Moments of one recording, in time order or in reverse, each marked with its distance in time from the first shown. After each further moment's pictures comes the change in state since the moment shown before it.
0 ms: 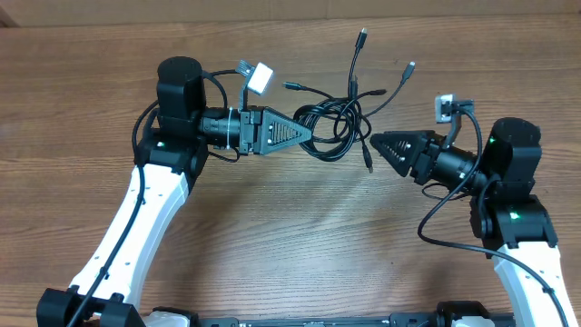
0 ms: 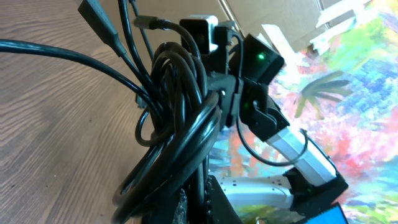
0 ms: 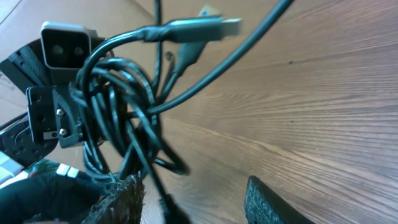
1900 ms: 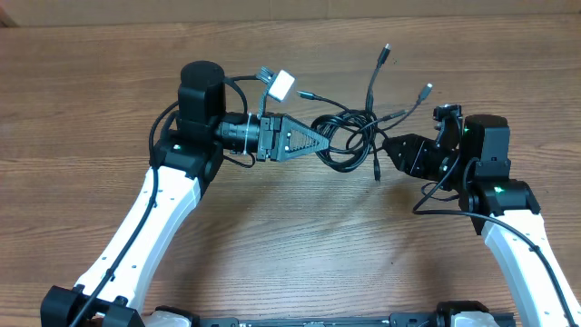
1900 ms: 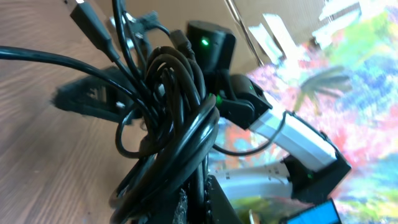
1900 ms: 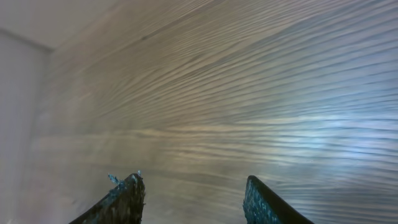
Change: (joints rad) left arm -0.071 0.000 0.000 -0.001 -0.047 -0.036; right arm 0.005 0.172 0.000 -0.199 0.397 -0.103
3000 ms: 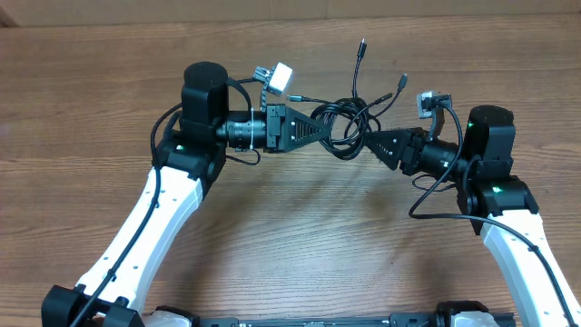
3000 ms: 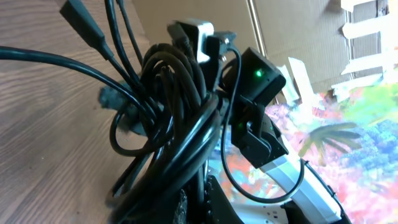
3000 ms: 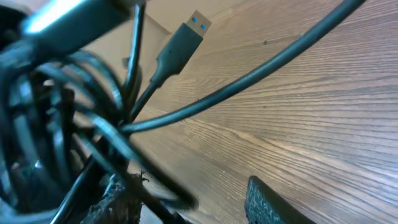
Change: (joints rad) left arm -0.032 0.000 0.000 -0.006 -0.167 -0.205; right arm 0.013 0.001 0.000 0.219 -0.362 -0.001
